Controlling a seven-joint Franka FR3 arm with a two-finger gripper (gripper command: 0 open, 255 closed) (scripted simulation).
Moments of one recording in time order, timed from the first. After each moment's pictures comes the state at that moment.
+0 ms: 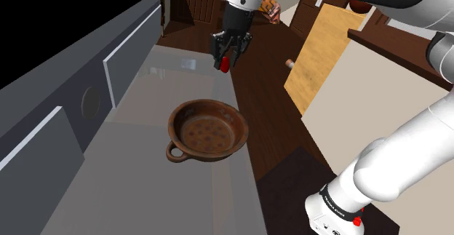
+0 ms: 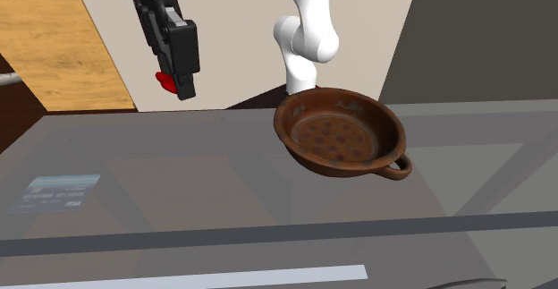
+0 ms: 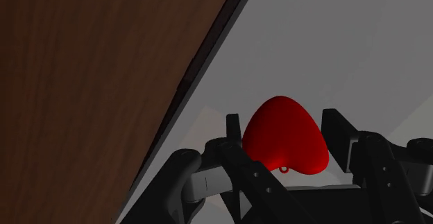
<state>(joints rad) -0.01 -0.11 0.47 -1.72 0.01 1.68 0.47</state>
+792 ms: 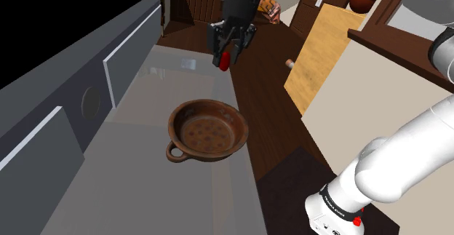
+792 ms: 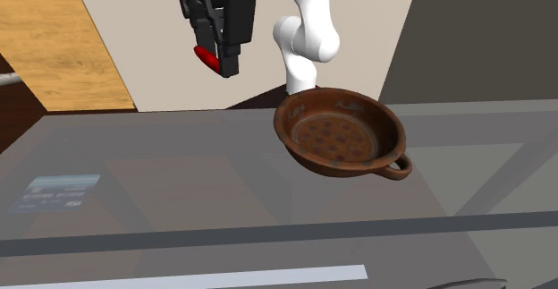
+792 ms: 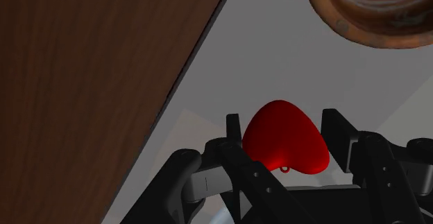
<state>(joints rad) 0.04 -0.12 0.53 -1.63 0.02 1.58 0.58</state>
